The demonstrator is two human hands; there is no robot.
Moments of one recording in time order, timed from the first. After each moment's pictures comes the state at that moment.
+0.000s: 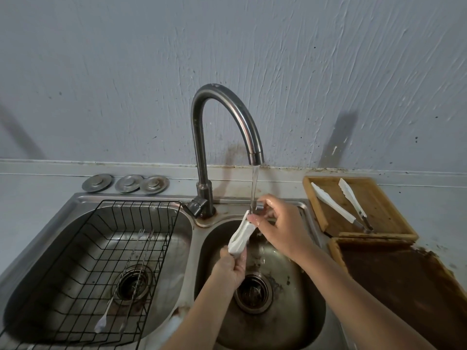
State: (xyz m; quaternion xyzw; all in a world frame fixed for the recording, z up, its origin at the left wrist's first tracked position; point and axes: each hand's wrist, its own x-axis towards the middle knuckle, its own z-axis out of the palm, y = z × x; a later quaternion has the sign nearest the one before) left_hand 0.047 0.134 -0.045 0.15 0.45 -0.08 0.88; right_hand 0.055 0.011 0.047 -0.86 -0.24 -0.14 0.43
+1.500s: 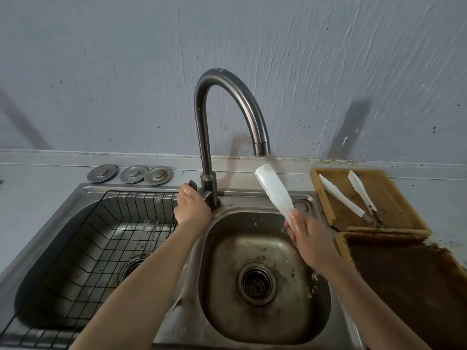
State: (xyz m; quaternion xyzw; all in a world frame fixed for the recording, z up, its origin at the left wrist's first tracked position) left_hand 0.107 0.213 -0.009 0.94 0.25 0.06 0.24; right_hand 0.037 -0.023 0.019 -0.88 -0.07 -0.03 0.46
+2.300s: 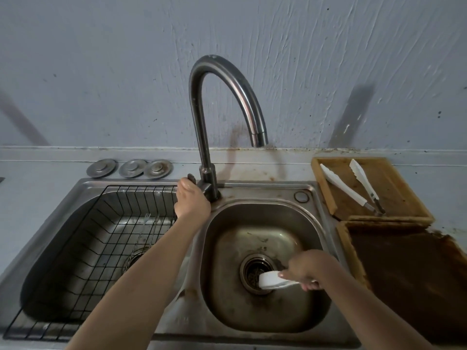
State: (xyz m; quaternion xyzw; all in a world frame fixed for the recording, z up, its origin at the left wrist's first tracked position) left_hand 0.102 0.213 -0.009 0.93 0.25 0.05 0.26; right_hand 0.033 -0.016 -0.009 -0.87 -0.07 0.48 -0.02
